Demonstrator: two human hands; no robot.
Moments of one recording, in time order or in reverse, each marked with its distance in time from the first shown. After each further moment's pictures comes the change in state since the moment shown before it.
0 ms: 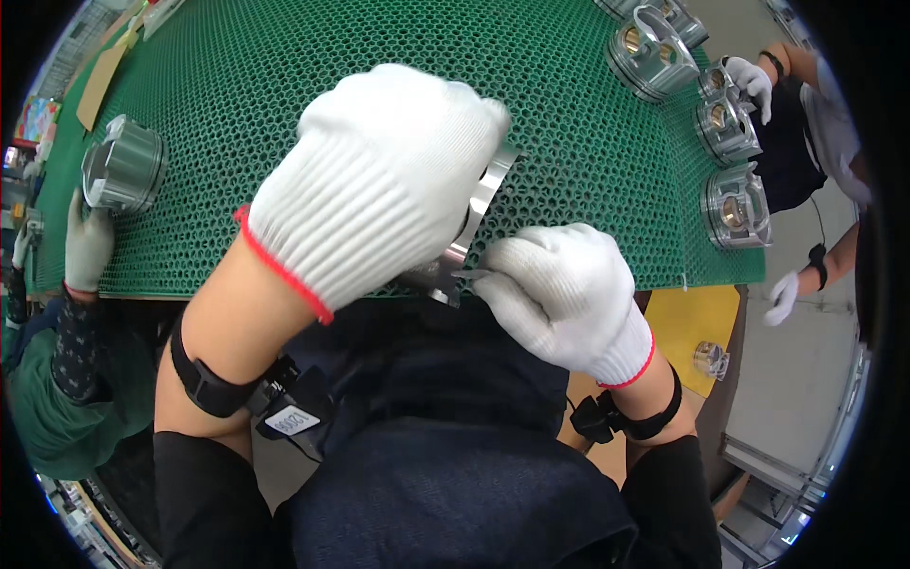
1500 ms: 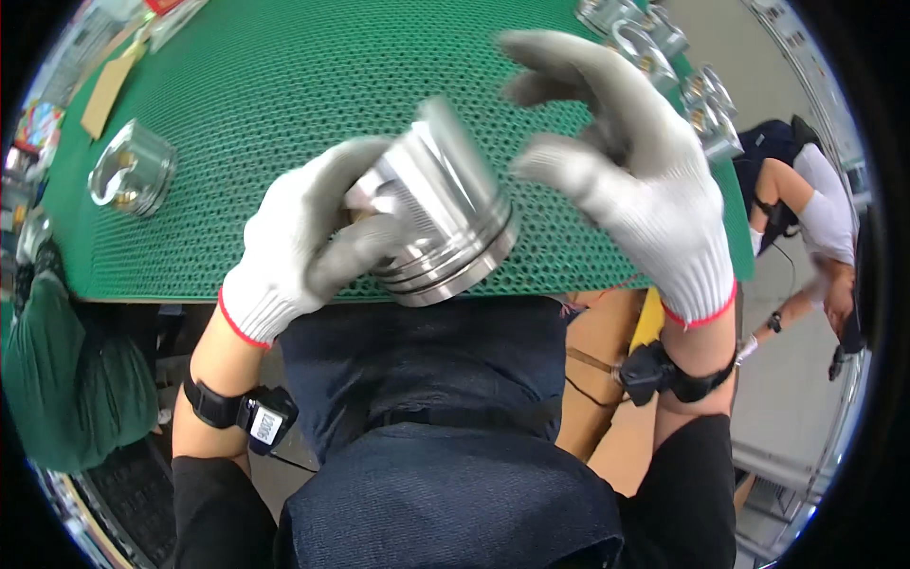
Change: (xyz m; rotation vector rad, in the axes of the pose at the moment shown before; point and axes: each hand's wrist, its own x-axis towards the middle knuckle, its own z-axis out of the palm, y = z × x) left_hand -0.063 -0.031 0.015 -0.788 0.152 -0.102; right_hand 0.042 0.002 -0.061 0.204 0.237 0.031
